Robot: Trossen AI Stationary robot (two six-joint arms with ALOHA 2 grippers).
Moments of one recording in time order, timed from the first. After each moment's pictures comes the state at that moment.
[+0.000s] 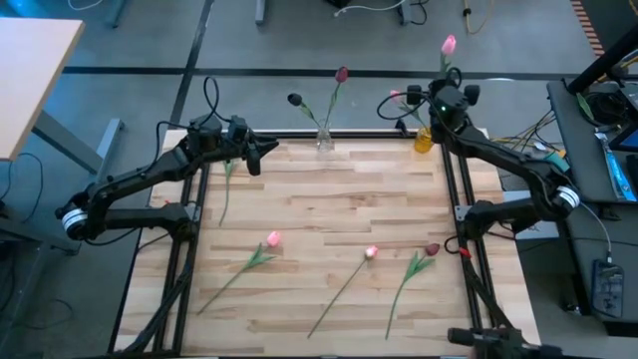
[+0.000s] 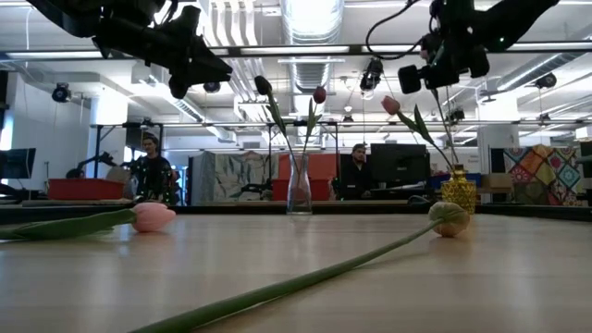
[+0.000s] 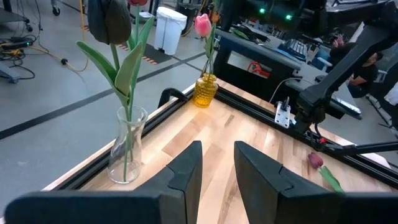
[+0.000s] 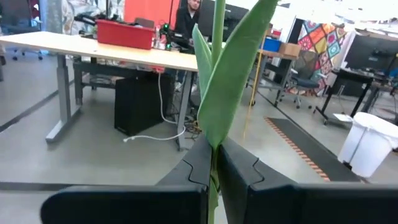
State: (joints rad) left arm 0.66 0.99 0.70 0.07 0.30 -0.22; right arm -0.87 1.26 0.85 0.38 0.86 -0.16
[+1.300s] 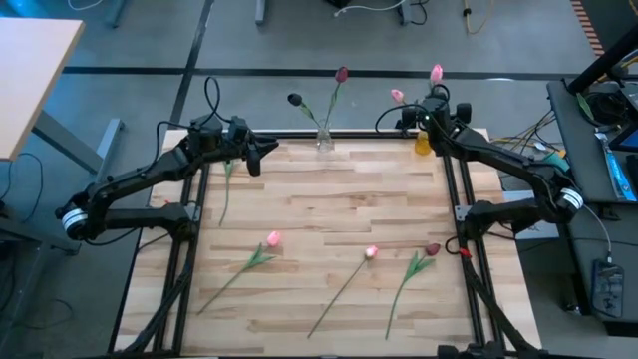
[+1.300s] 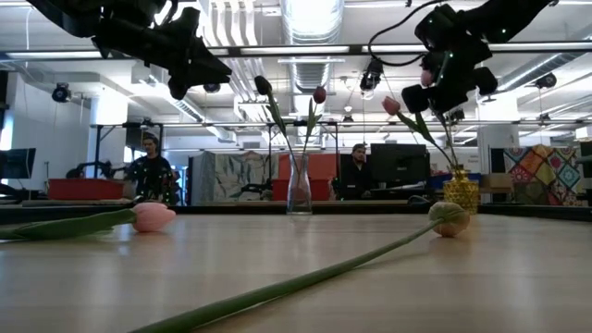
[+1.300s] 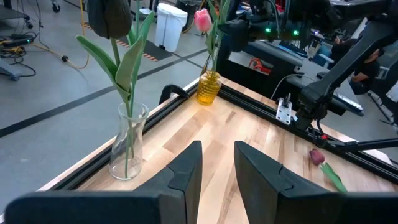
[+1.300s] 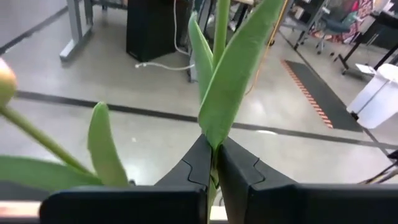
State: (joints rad) left arm 0.66 0.99 0.70 0.06 0.30 -0.21; right arm -0.80 1.23 0.87 -0.17 0.84 0.17
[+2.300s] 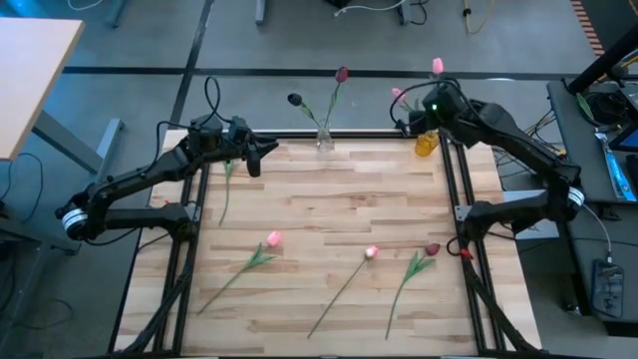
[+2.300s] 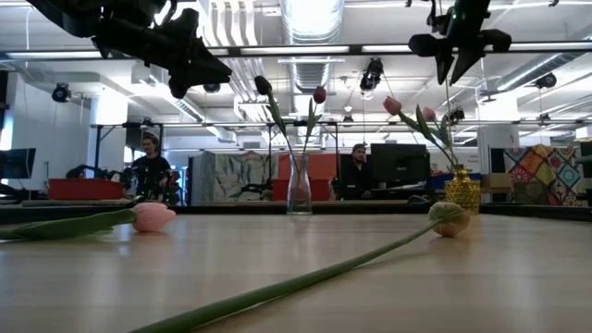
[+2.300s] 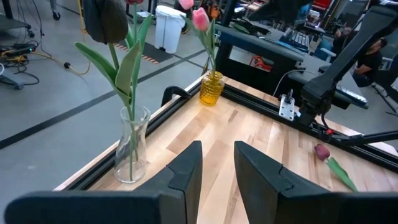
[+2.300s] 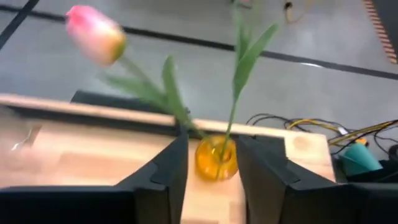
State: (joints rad) left arm 0.66 0.99 0.70 0.06 0.30 -0.17; right arm -0.67 1.23 1.37 -1.10 0.59 0.55
